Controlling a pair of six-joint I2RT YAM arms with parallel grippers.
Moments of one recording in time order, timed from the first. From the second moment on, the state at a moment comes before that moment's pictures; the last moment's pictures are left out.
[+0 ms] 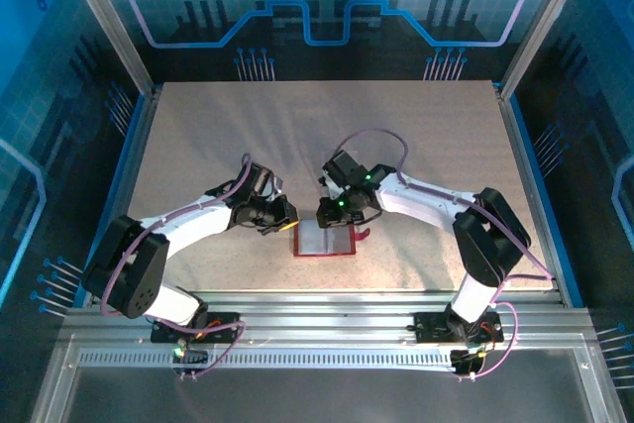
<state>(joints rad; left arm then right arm) -0.43 1.46 0.73 -0.29 0.47 -0.85 0.75 1.71 1.16 -0.63 -0.32 0.56</state>
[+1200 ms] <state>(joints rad) -0.44 1.48 0.70 -0.26 0.47 -0.88 0.78 1.86 1.15 -0.53 -0.41 0.65</state>
